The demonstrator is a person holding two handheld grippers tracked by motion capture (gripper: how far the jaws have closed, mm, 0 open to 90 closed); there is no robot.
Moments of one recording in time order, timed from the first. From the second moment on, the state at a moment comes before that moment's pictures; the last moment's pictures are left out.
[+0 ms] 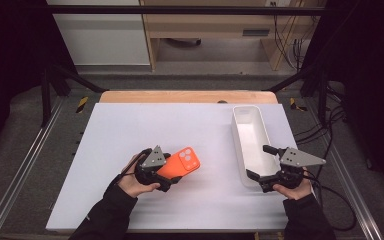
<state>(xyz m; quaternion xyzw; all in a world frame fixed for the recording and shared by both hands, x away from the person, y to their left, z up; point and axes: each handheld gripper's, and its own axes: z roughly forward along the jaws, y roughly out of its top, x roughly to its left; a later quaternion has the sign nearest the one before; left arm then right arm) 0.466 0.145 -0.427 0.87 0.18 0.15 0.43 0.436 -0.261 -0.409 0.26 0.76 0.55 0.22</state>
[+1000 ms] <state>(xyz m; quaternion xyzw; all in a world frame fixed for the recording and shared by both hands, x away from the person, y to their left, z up) 0.451 0.132 -0.413 0.88 0.13 0.15 0.43 0.430 -0.217 -0.406 0.19 0.81 0.51 0.22</state>
